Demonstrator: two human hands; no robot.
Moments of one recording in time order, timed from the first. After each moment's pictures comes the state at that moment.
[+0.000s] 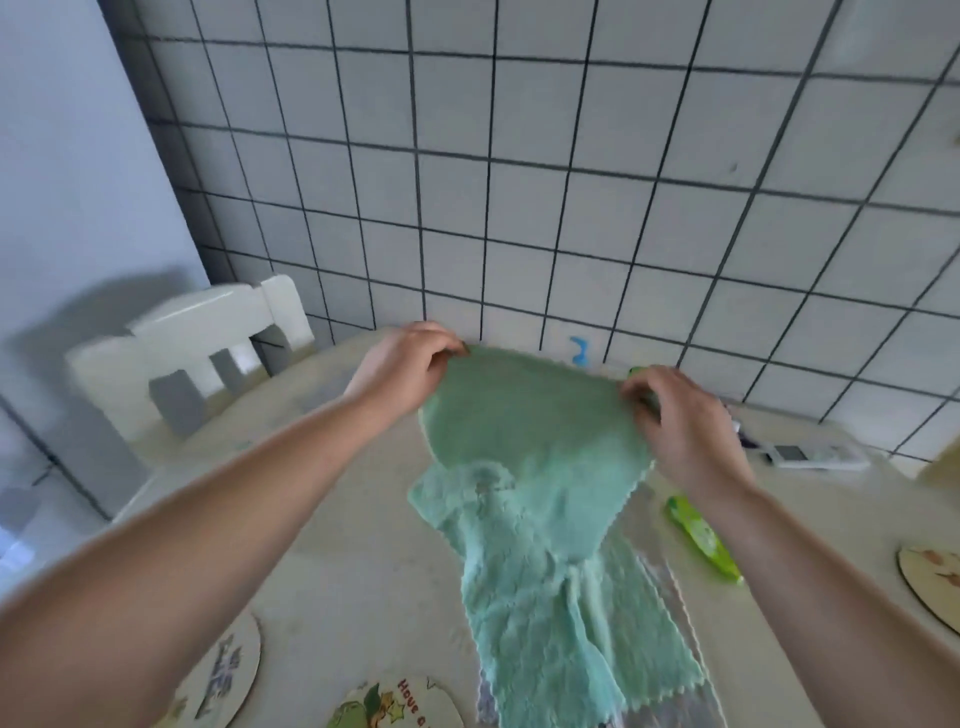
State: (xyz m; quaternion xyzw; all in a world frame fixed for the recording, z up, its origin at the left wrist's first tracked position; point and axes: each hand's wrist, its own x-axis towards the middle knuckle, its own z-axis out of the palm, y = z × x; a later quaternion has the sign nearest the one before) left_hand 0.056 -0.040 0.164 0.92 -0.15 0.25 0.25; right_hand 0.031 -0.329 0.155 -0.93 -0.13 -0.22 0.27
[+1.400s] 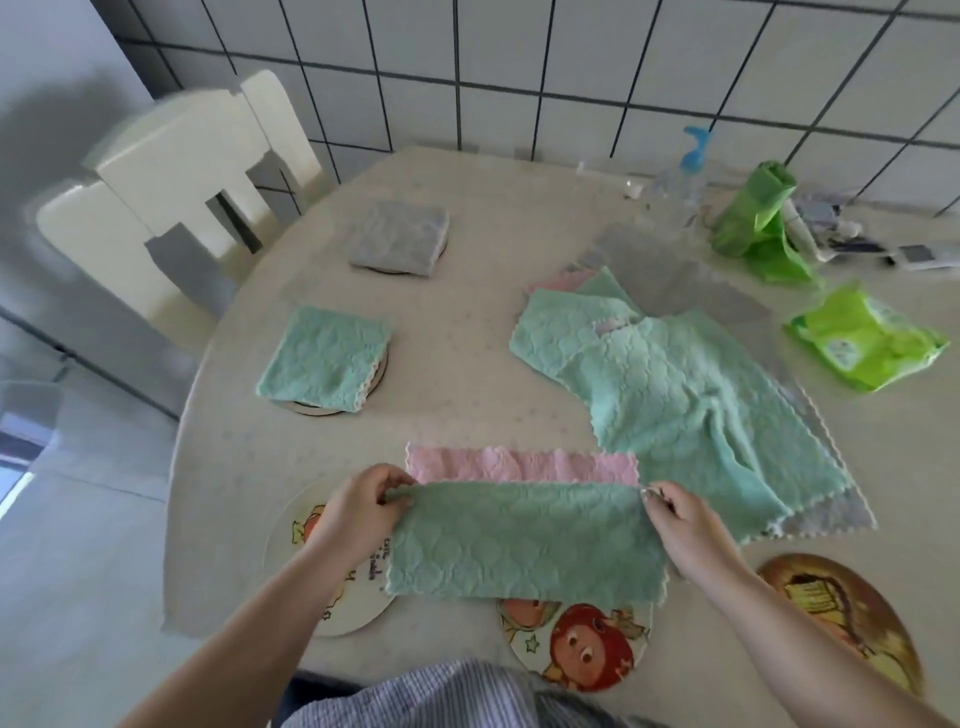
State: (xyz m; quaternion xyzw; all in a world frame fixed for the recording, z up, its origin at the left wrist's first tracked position) left_hand -0.107 0.146 -0.055 0.88 0.13 -0.18 0.41; right_hand -0.112 -0.187 -0.045 -0.89 0.17 0.19 0.37
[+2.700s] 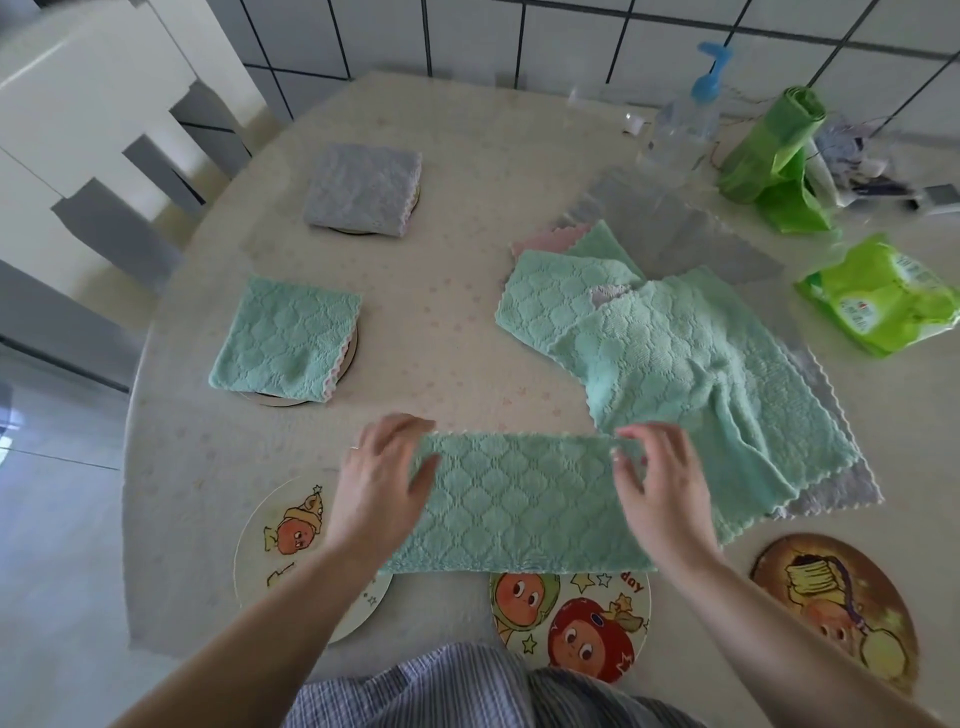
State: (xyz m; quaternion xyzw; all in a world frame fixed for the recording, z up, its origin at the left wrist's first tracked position) left_hand -0.080 0.112 -0.063 0.96 -0.04 0.00 0.27; right_hand -0.089 -0.156 -0.049 -0.96 0.08 0.00 0.27
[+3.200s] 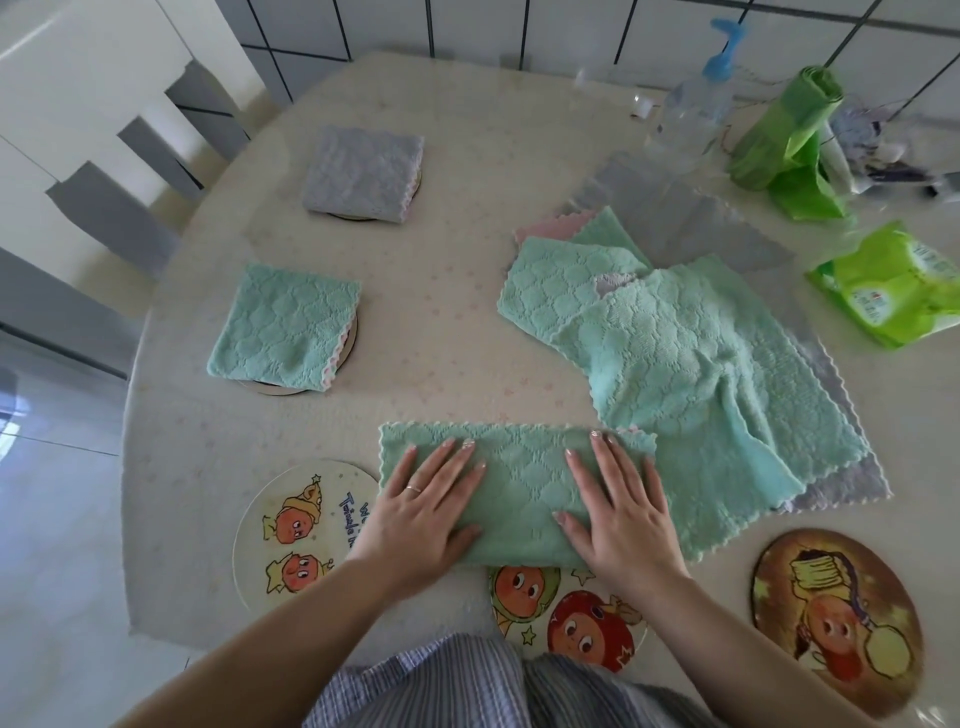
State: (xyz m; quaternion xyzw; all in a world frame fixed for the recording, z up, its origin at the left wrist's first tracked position) left_hand -0.116 0.101 -0.108 0.96 -0.25 -0.12 0.05; right_hand -0.122 -0.154 -0.105 -0.98 -0.09 0.15 0.00
